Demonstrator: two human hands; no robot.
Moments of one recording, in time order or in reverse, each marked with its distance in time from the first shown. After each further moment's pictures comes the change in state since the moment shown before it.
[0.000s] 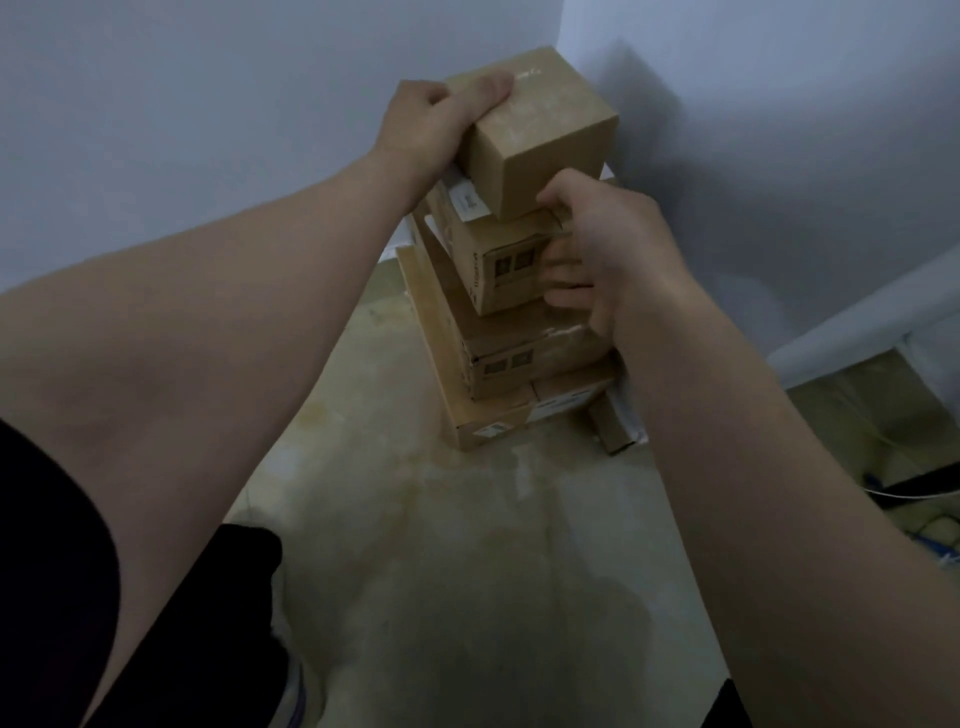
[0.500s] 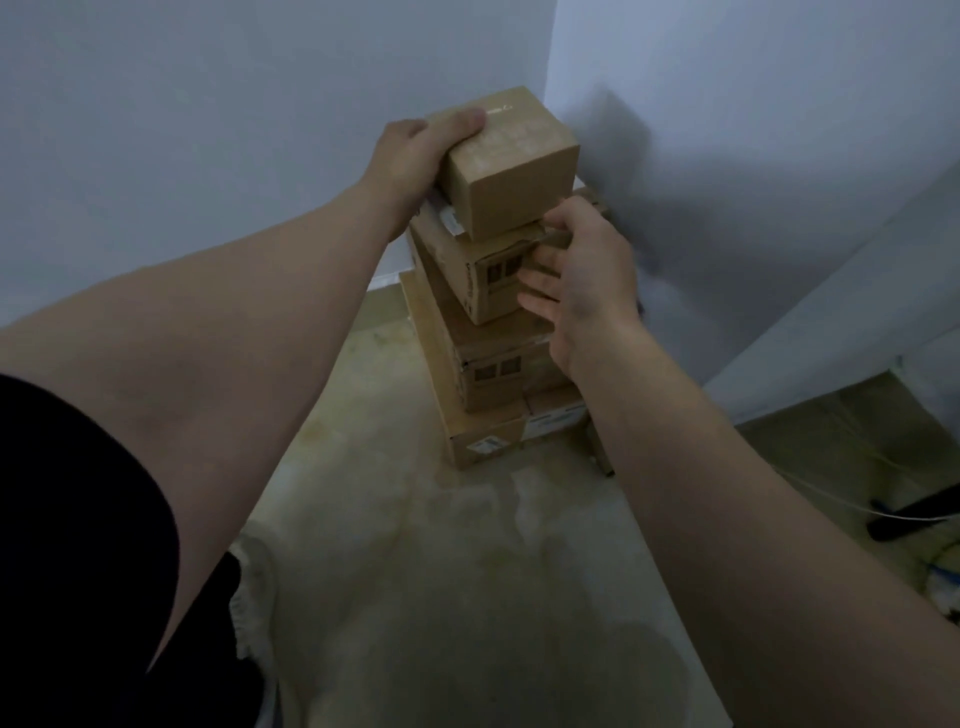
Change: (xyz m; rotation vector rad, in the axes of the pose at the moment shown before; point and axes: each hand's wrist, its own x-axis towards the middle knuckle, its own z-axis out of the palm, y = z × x) left_hand -0.019 0.004 -0.008 -0.134 0.038 -0.030; right_hand -0.017 0.031 0.004 0.345 0.051 -0.076
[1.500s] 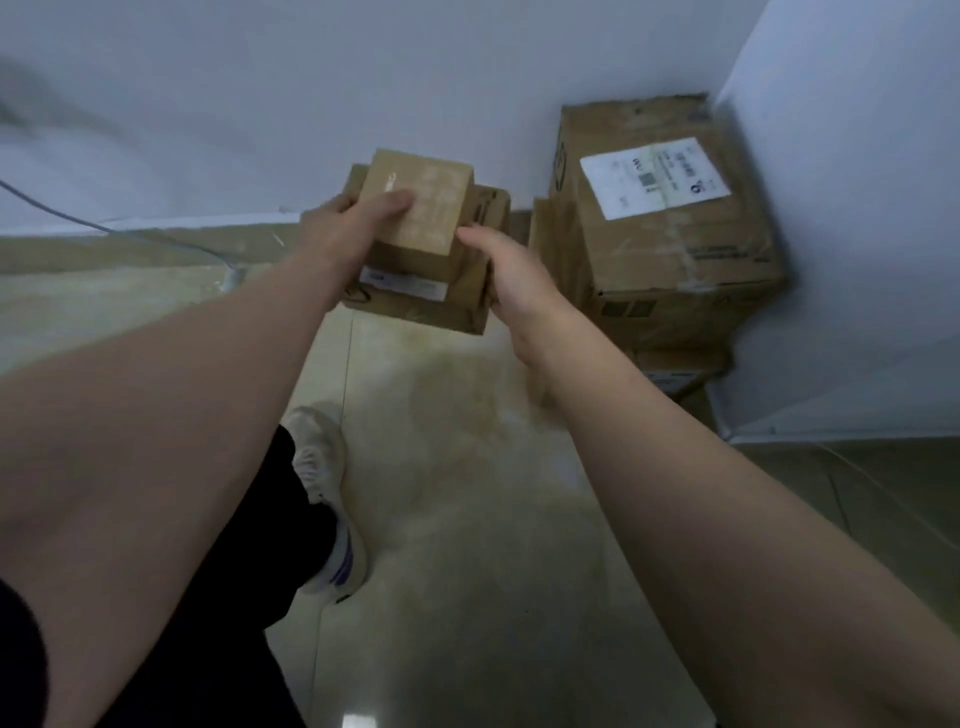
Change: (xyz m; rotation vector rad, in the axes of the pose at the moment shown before) left_hand -0.173 -0.109 -0.161 0.091 0.487 -0.463; right_hand -0.034 0.111 0.104 -0.343 -0.577 0.212
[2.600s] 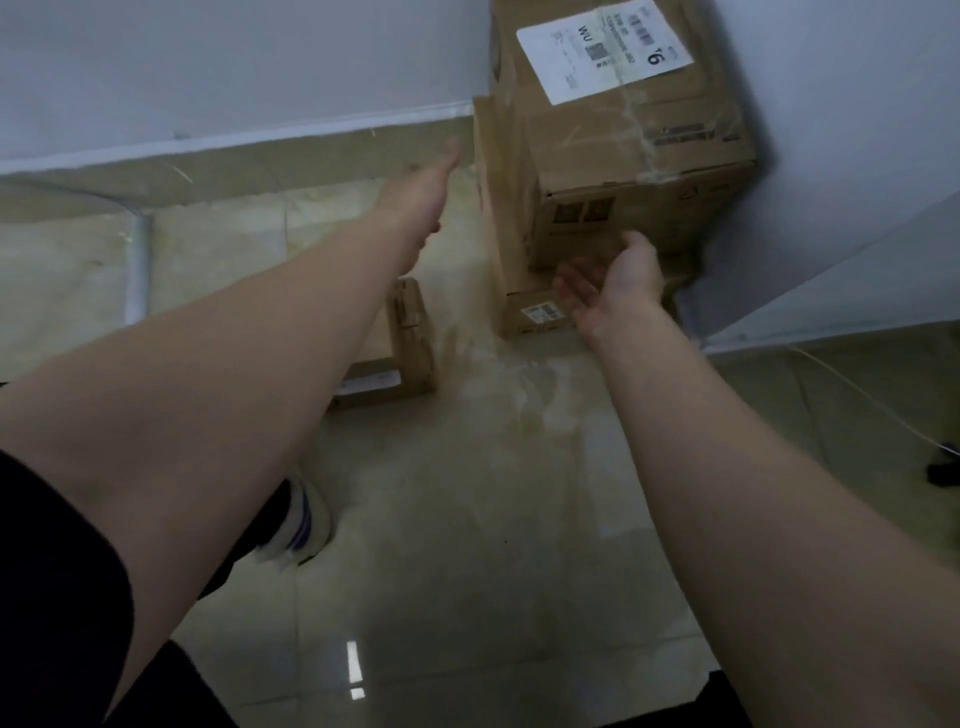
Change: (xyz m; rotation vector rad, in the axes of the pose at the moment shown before) left_hand -0.025 -0.019 0.141 0.083 -0.296 -0.161; right_hand 0.003 0.086 -0.128 0.705 0.639 0.195
